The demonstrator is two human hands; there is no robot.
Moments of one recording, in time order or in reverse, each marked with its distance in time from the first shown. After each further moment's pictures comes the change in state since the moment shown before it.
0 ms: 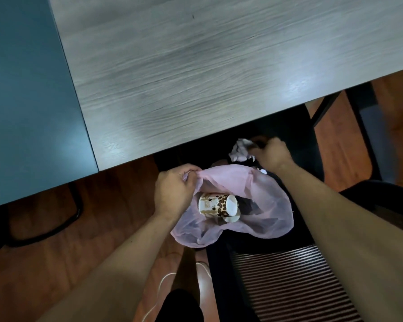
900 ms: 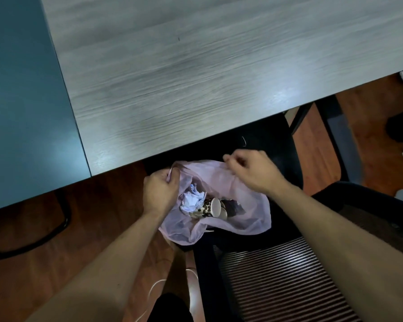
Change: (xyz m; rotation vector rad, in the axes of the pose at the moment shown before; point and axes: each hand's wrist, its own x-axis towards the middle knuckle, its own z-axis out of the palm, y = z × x) left_hand 0.005 0.005 -0.005 0.016 0.057 -0.120; right_hand -0.083 -0.028 -0.037 -0.088 -0.080 -0.381
